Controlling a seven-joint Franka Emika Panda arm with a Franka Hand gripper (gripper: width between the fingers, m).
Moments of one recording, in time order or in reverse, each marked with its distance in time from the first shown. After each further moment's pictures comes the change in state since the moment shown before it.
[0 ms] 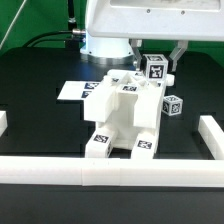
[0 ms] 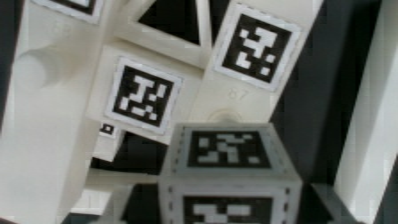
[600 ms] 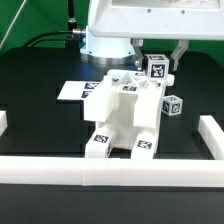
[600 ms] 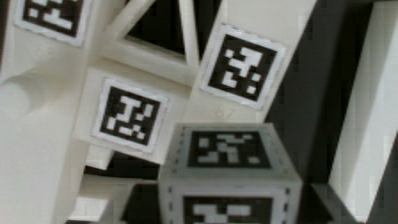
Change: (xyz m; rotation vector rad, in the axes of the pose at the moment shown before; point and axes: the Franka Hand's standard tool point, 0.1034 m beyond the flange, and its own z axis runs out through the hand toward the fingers) arm -0.008 -0.005 0.002 0.008 0.031 0.017
